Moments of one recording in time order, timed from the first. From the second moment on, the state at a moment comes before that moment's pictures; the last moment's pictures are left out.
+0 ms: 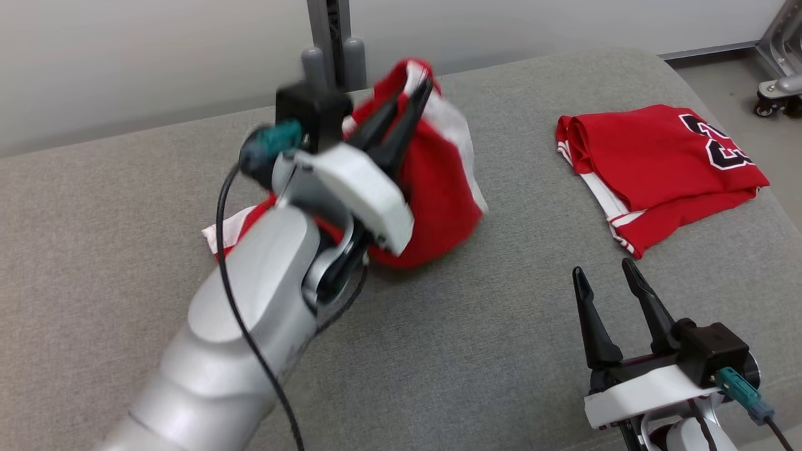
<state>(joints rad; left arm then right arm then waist) -0.81 0.05 -0.61 0.43 -0.64 -0.05 -0.02 -0.12 -0.05 0.17 0.18 0.21 0.13 -0.26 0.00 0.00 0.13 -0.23</state>
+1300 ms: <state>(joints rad) -0.12 0.22 -0.41 0.36 -0.75 0.12 -0.26 -0.04 -0.07 0.17 0.19 0.20 0.13 -0.26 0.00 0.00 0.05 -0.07</state>
